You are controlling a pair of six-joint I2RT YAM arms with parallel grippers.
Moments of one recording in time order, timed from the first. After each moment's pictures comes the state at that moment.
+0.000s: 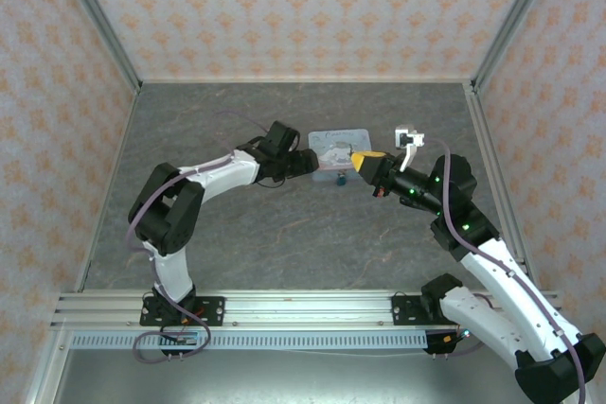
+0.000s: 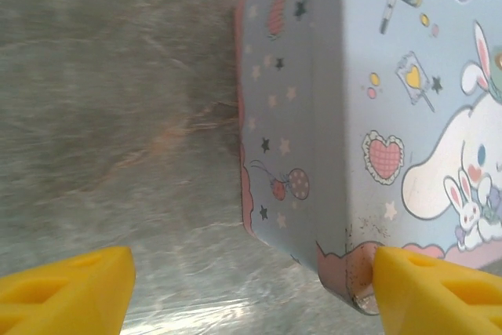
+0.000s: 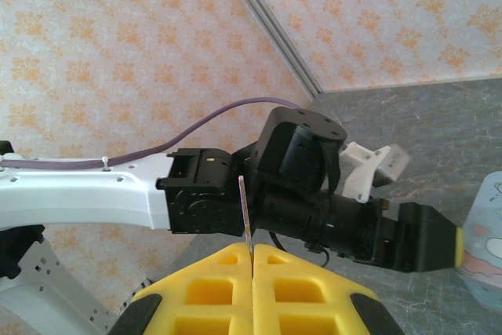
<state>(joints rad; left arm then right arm) -0.52 1.83 1.20 -0.30 0.10 -0.78 0.46 0.75 0.75 -0.05 -0.50 0.58</state>
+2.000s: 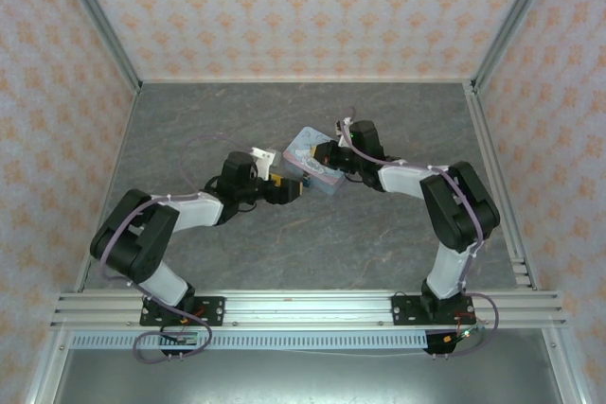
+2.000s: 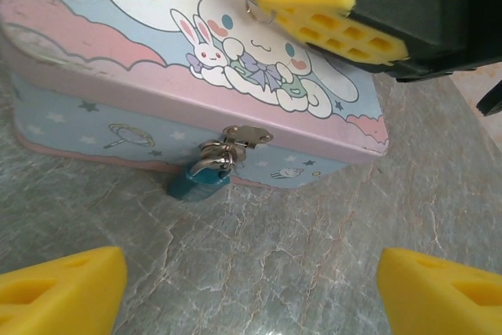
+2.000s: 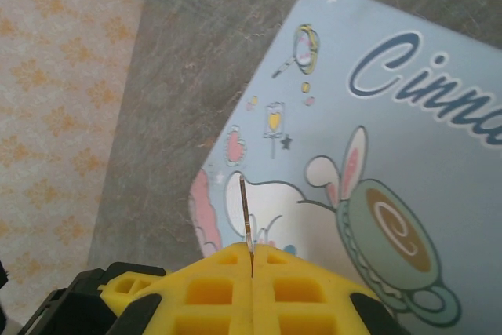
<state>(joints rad) -0.41 1.60 0.62 0.41 0.49 -0.38 0.45 1.81 0.97 0.30 -0.48 0.76</state>
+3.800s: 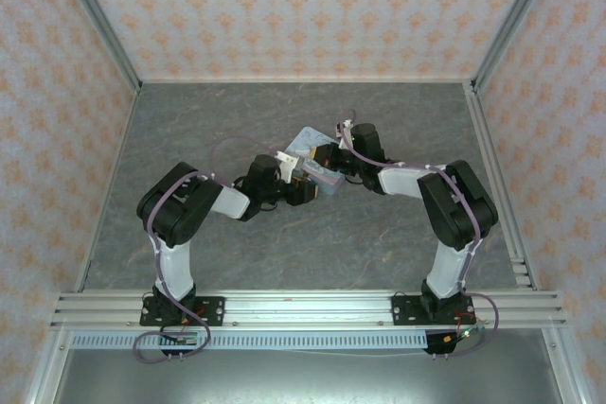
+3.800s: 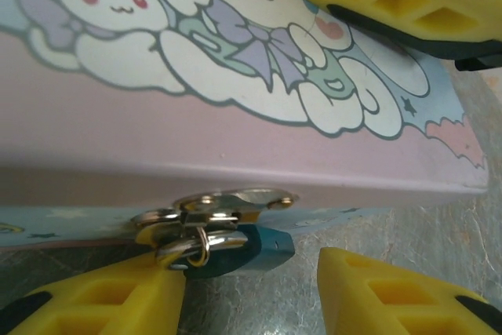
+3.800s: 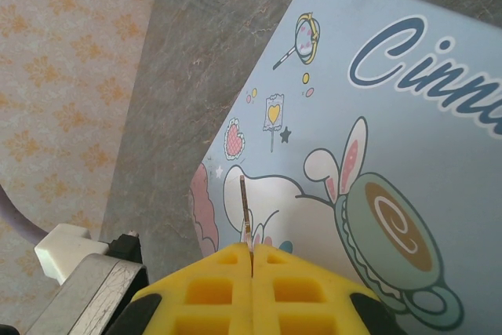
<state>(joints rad) -0.50 1.92 0.75 0.62 0.48 -0.39 0.45 1.82 0.94 0.38 -0.52 0.77</state>
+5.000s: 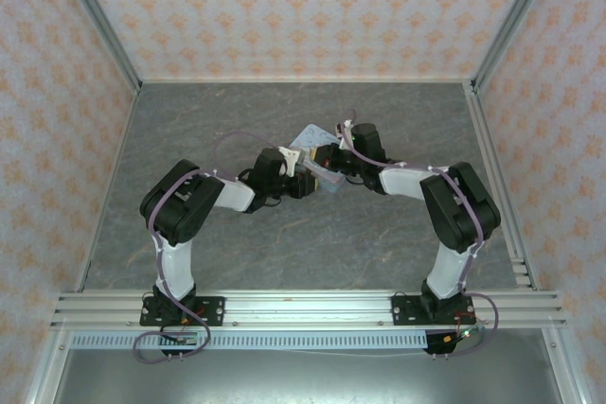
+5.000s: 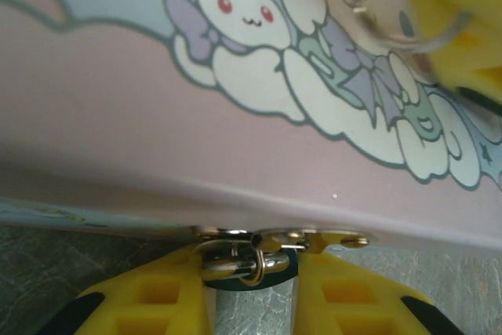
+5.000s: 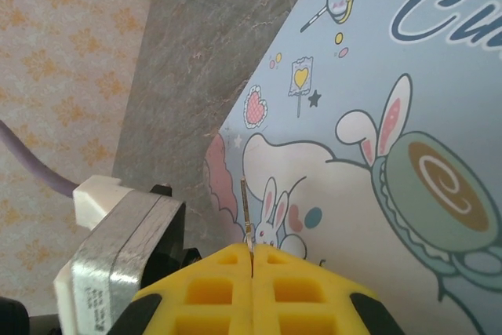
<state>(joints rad) -0.51 1.94 0.84 0.48 0.41 -0.49 0.45 1.78 0.93 0.33 -0.51 0.75</state>
